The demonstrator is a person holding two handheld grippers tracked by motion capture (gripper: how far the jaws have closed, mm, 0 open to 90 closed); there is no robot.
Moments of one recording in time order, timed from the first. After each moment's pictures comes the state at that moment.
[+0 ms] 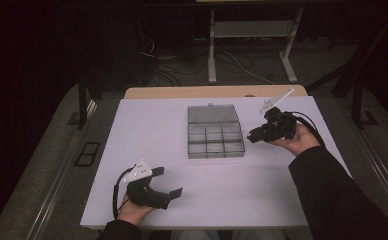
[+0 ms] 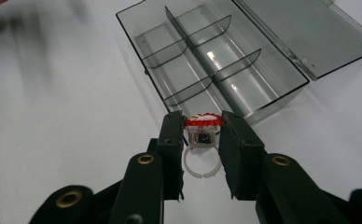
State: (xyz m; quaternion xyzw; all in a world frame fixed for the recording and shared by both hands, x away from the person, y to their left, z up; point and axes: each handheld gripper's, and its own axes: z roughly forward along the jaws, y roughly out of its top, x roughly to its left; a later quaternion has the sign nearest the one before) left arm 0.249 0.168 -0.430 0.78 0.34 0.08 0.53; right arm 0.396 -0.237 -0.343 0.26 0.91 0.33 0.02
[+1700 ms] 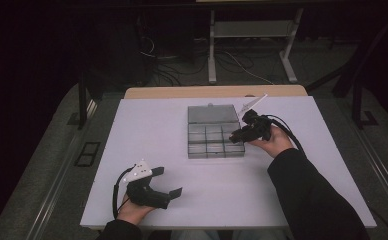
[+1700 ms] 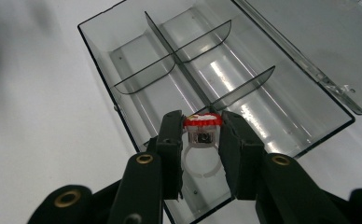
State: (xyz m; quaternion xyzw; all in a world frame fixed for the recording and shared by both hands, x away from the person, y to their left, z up) left arm 0.250 0.168 -0.430 0.78 0.34 0.08 0.52; right arm 0.423 -0.191 -0.386 0.28 0.90 0.33 0.01
